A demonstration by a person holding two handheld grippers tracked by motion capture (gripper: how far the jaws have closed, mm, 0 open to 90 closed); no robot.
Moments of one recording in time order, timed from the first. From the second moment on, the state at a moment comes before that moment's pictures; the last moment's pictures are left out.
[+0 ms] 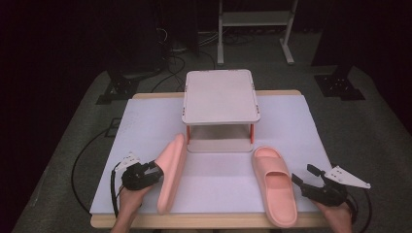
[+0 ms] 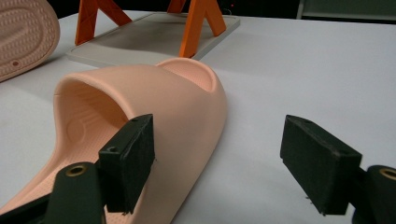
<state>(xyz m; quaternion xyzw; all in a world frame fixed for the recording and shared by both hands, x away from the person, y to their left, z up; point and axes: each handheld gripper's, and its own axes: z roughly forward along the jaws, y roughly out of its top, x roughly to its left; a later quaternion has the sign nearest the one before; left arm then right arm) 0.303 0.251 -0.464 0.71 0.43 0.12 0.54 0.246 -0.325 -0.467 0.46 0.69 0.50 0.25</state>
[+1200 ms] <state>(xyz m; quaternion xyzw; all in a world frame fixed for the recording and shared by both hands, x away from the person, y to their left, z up) 0.309 0.219 -0.458 0.72 0.41 0.11 0.55 0.237 -0.320 -0.461 0.43 0.71 0.52 0.23</state>
